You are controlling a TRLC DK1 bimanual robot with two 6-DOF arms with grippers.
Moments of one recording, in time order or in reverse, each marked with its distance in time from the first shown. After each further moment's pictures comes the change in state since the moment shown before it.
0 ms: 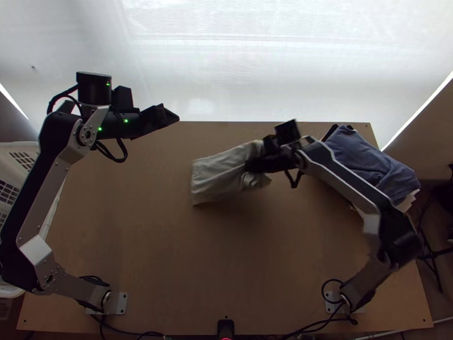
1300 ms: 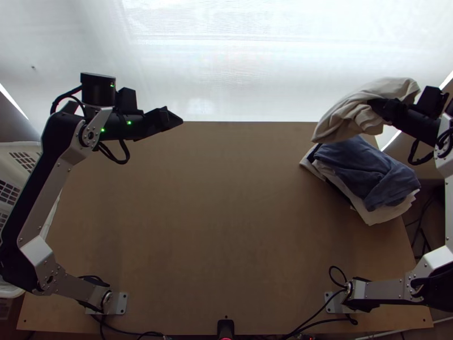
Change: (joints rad) left arm -0.022 0.001 0.002 -0.013 0.011 0.008; right arm -0.761 -0.282 0.171 0.018 -0.277 0.019
